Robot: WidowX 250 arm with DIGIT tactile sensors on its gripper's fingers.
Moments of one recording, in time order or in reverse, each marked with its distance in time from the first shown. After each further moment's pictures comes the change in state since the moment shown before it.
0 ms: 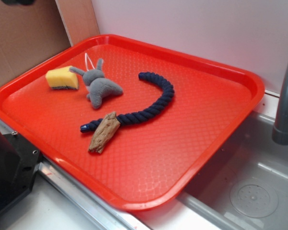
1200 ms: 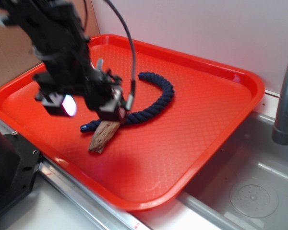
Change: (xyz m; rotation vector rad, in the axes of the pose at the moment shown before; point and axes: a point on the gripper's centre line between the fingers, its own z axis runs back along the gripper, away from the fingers) arm -0.015 -0.042 -0.158 0.104 -0.056 0.219
